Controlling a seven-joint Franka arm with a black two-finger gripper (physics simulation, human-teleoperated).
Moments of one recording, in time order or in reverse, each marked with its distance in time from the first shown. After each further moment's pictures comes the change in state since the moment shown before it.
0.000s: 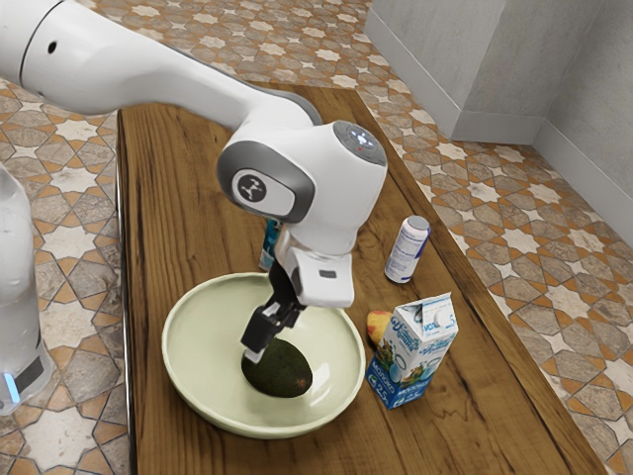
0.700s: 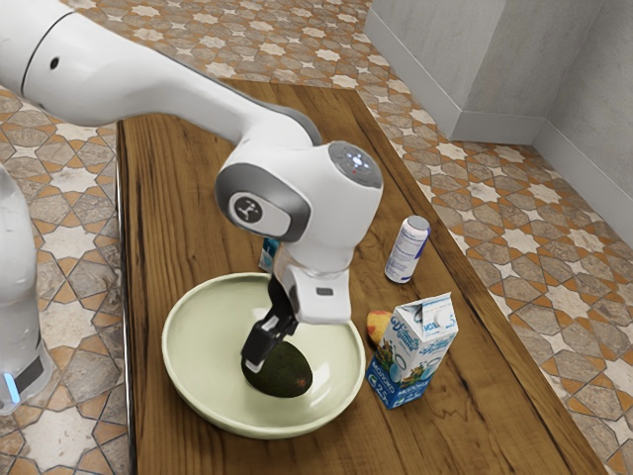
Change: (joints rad) arm 0.061 0.002 -0.075 -0.036 0.023 0.051 -0.016
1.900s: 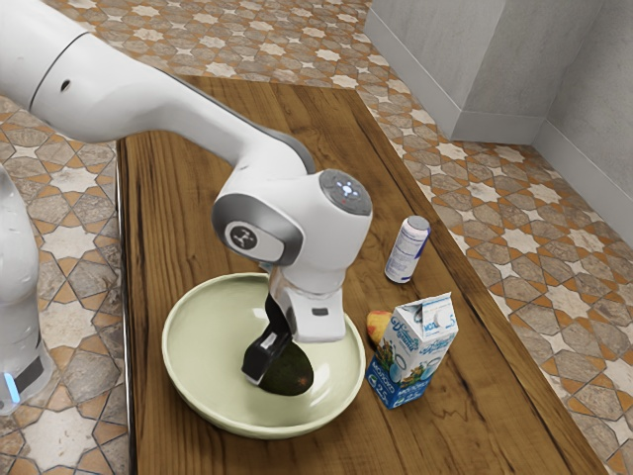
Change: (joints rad) arm 0.063 0.007 -0.063 -0.093 0.018 0.118 -0.038
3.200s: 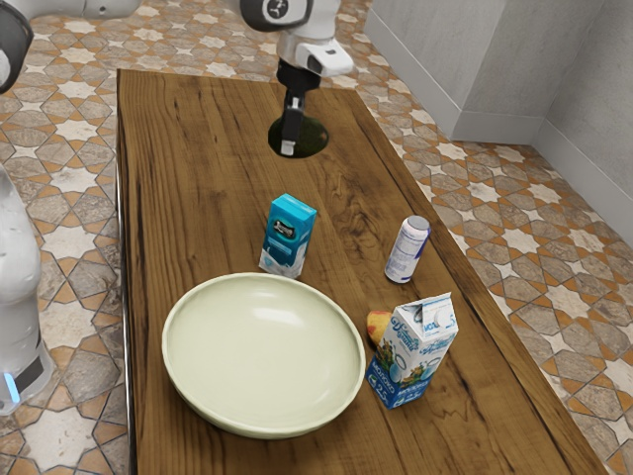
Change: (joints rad) arm 0.038 0.007 0.754 0.295 0.117 -0.221 0.247
